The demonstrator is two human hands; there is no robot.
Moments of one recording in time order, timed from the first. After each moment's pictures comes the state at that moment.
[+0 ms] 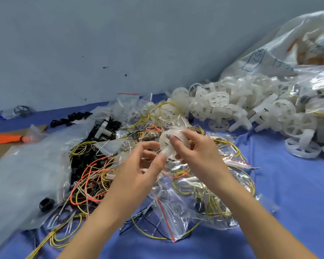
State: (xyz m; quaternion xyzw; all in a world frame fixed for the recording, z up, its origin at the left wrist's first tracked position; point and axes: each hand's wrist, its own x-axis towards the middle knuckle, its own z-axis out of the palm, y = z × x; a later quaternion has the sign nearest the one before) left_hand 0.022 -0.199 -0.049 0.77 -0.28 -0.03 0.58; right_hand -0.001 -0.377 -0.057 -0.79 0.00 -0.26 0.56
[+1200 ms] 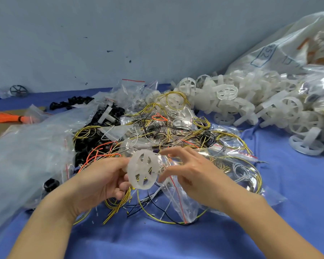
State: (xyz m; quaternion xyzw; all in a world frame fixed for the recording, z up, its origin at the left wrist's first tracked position) left_hand 0.052 -0.126 -0.057 0.69 -0.08 -0.35 0.63; right_hand -0.023 -0.355 -0.084 -0.94 -0.23 -0.18 0.17
